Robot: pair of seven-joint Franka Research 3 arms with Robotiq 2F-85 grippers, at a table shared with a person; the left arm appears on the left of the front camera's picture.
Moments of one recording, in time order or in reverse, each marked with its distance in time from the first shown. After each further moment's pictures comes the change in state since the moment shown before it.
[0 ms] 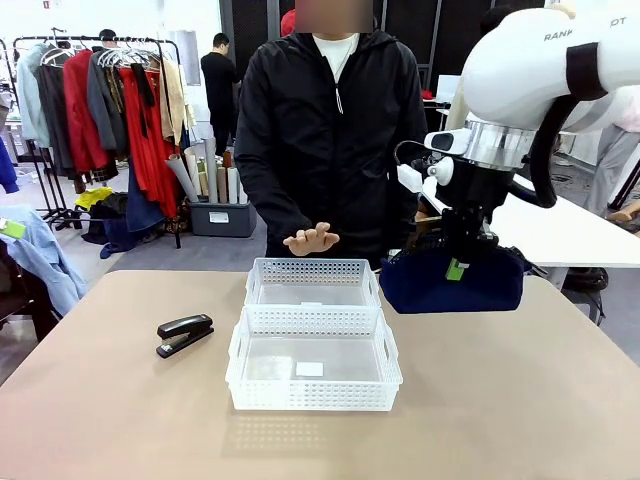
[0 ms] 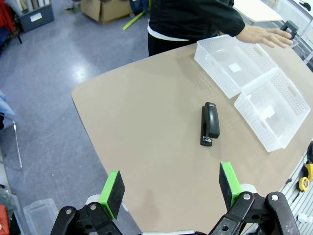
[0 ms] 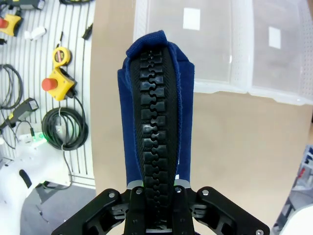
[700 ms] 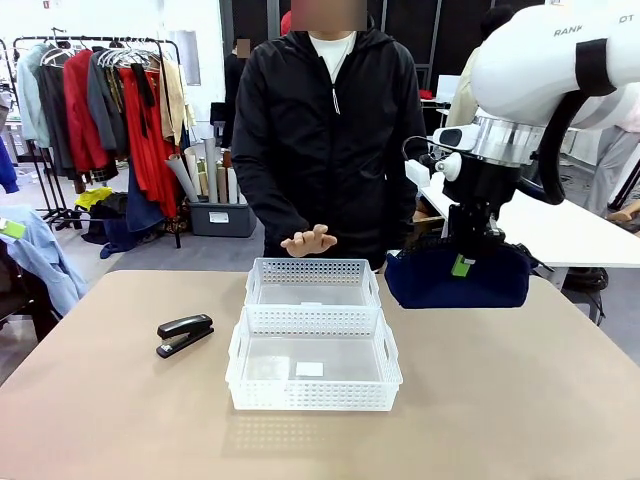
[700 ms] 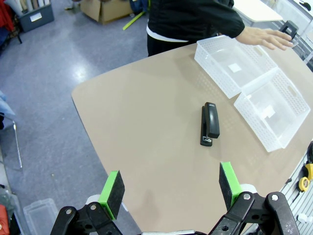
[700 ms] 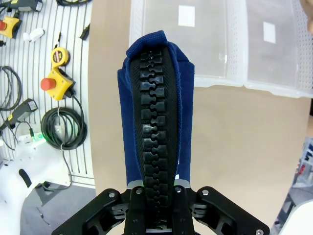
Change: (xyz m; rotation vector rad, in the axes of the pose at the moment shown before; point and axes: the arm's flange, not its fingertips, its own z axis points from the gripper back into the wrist) left arm 0.000 0.000 0.000 0.000 0.000 0.000; right arm -0.010 -0.002 0.006 -0.010 -0.008 -0.017
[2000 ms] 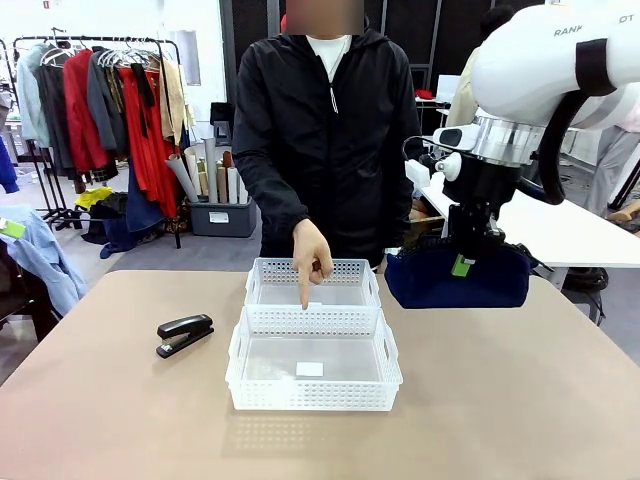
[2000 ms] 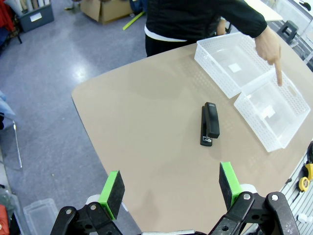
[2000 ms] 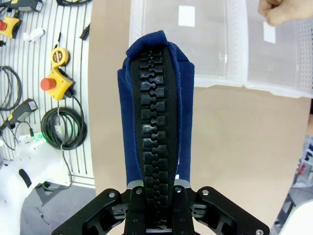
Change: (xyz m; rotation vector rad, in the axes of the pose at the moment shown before) left arm 0.000 0.000 0.000 0.000 0.000 0.000; right arm 0.000 0.000 0.000 0.000 0.000 0.000
